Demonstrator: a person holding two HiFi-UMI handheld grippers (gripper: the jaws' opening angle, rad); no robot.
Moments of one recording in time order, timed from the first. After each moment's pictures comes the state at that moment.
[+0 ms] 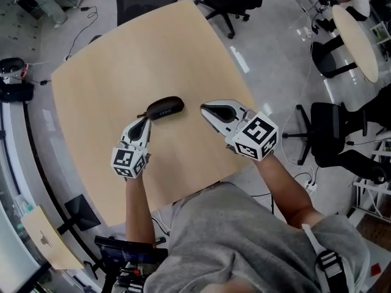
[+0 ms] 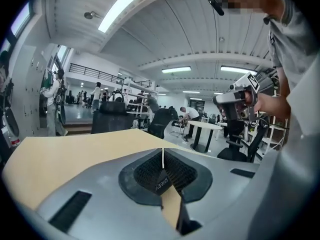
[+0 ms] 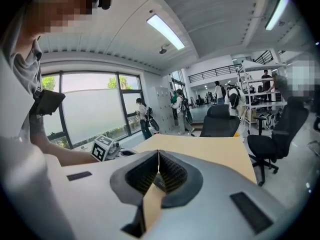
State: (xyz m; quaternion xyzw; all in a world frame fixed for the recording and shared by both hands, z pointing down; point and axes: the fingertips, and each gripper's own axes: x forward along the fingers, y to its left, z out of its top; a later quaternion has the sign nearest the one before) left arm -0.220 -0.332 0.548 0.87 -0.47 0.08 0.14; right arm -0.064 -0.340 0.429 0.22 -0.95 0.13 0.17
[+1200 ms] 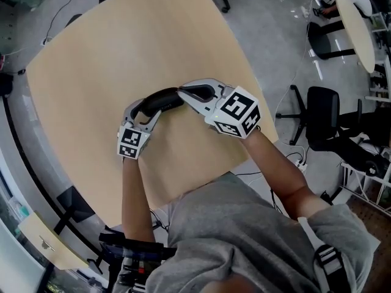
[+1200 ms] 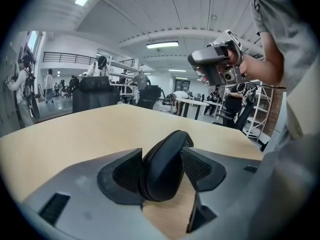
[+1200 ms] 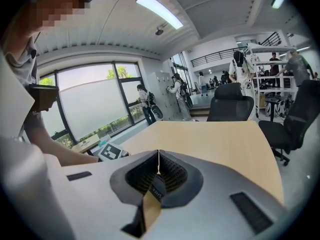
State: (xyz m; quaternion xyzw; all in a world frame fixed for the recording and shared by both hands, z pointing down) left arm -0.214 -0.381 0.688 0.89 -0.37 0.20 0.15; right arm -0.150 -0.410 0.521 0.18 -0.94 0.17 0.23
